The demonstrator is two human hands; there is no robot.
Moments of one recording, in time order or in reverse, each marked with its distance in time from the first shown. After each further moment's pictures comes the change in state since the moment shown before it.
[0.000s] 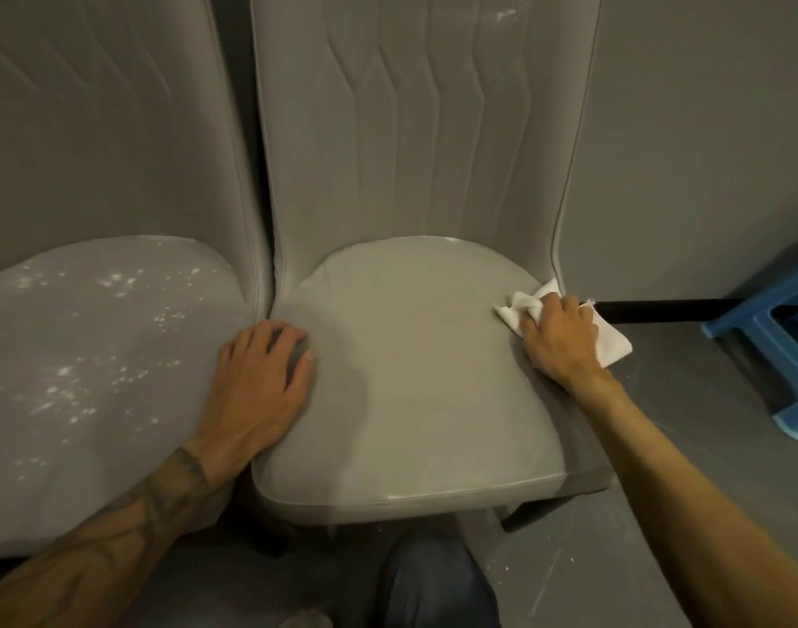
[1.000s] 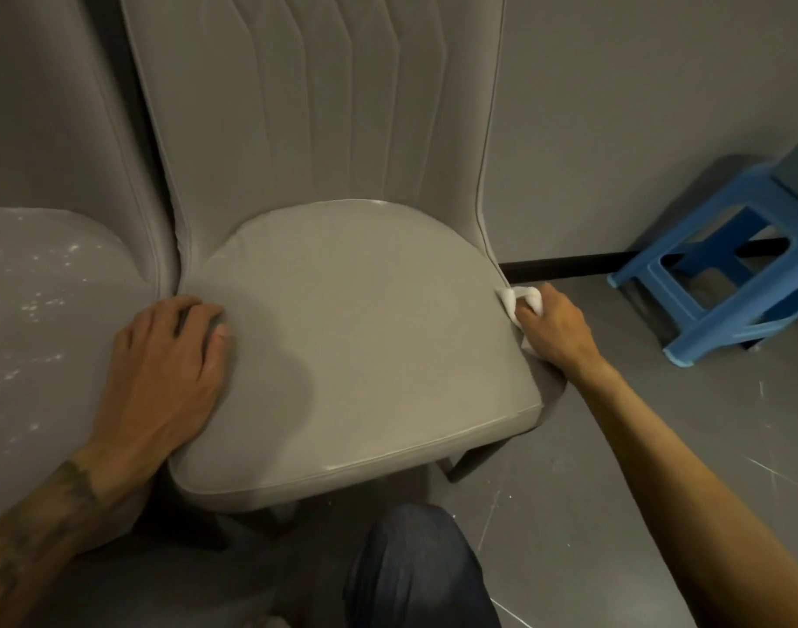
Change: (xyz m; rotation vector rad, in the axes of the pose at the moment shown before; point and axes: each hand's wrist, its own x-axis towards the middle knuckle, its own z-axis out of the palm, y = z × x) left_hand -0.001 -0.012 0.020 0.045 0.156 0.105; right_hand -0.036 0.085 -0.017 0.245 -0.034 0.247
